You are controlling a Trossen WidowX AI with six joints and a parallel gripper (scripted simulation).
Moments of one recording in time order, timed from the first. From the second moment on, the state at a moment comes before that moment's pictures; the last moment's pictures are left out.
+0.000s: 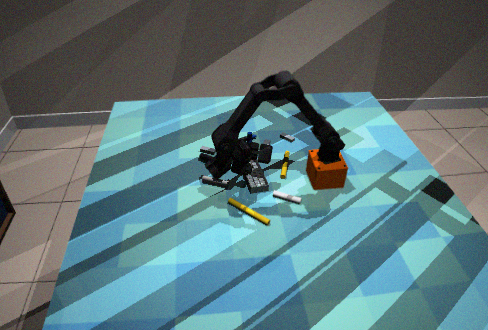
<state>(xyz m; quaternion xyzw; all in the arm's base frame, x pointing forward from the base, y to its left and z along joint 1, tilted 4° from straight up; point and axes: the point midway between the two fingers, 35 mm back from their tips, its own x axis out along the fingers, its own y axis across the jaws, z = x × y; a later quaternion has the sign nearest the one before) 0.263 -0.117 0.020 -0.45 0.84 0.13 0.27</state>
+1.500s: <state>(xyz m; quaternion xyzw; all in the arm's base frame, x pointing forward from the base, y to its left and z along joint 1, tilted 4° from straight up) 0.261 -0.117 0.022 -0.45 0.84 0.13 0.27</state>
